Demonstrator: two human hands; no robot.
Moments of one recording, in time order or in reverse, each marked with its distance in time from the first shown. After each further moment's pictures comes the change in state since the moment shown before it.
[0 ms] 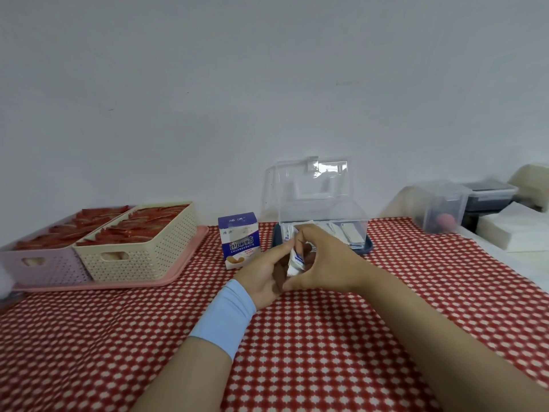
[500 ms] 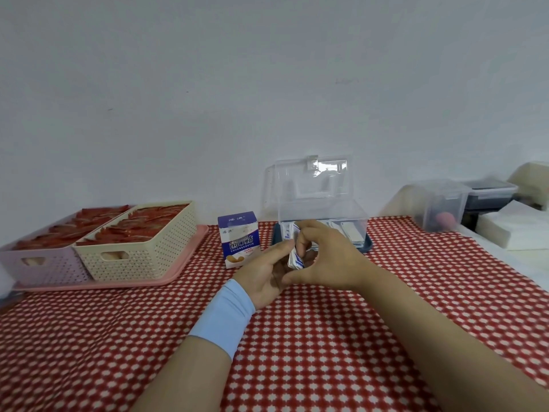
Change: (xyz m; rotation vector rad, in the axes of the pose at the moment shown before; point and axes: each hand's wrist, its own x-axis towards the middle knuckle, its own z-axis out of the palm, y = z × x) left_hand -0.002 -0.001 -0.002 -0.019 -0.032 0.053; right_hand 0.000 0.003 -0.002 -0.075 0.088 -0.074
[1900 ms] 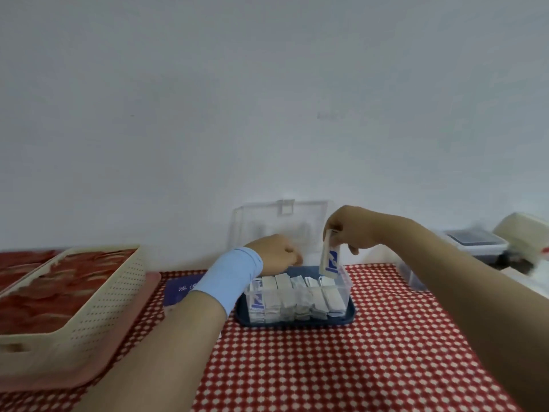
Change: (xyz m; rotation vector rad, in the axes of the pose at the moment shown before) left_hand 0.163 0.096 0.064 1.651 -0.111 -0.050; right_hand 0.156 0.090 -0.155 -0.485 -0.421 0.405
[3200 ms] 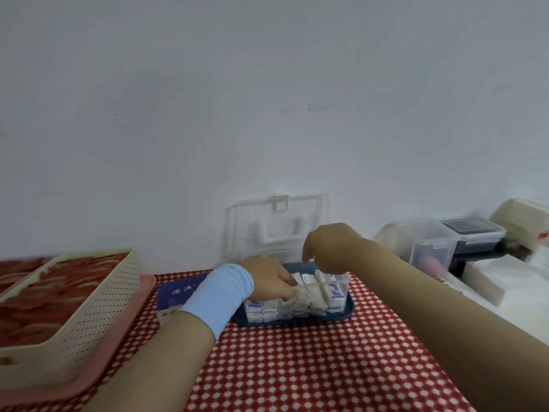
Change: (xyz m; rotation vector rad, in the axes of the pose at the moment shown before) left_hand -0.007 -0.019 0.023 0.307 -0.219 0.010; right_hand 0.001 -0.029 0.053 -0.481 0.058 -0.122
